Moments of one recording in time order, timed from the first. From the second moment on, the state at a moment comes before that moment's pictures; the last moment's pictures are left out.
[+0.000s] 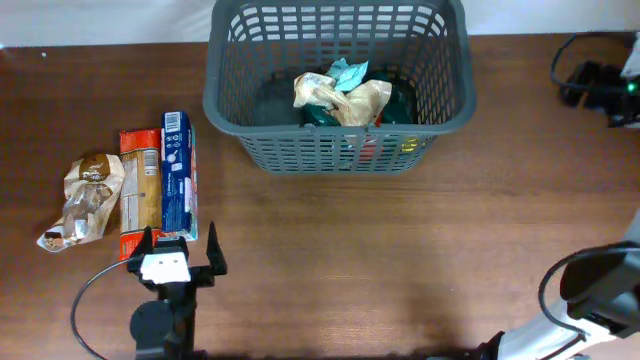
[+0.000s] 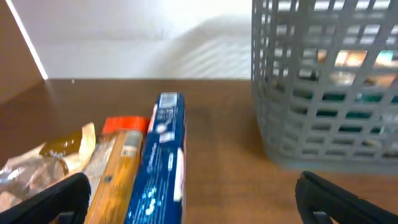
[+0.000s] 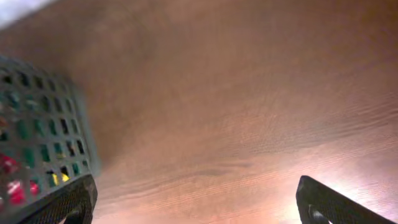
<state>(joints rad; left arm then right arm) 0.07 0.01 0.07 -0.17 -0.01 0.00 -0.46 1.89 2.04 -1.28 -0.22 -0.02</state>
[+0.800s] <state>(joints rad) 0.27 1.52 1.40 -0.83 0.08 -0.21 -0.46 1.89 1.99 -1.27 -0.23 -0.02</state>
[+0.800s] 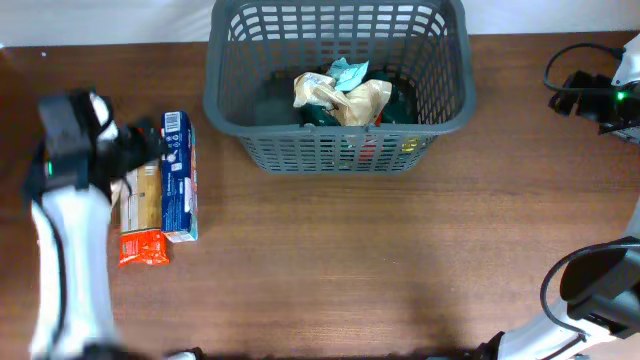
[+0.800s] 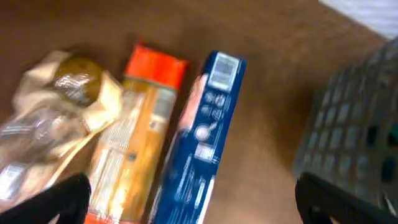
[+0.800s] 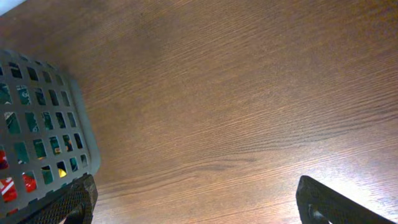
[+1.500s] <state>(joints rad) 0.21 1.89 1.49 -0.88 0.08 -0.05 -0.46 1.89 1.99 -1.27 -0.23 -0.02</state>
